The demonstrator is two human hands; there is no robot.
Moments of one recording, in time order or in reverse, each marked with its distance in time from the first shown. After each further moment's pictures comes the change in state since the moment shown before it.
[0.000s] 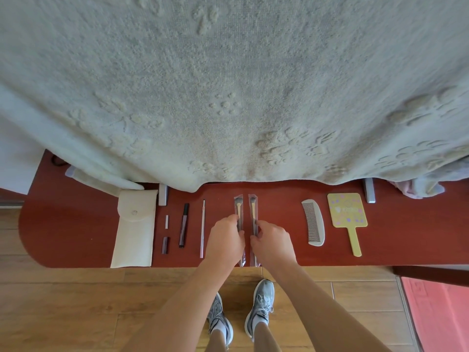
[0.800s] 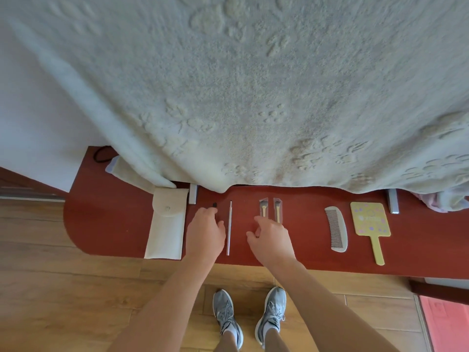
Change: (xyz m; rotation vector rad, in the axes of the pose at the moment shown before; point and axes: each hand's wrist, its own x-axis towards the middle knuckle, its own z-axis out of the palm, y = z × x) left_hand -0.011 -0.058 -0.078 0.063 0.227 -0.124; right_hand -0.008 -0.063 0.014 -0.026 -0.004 -0.101
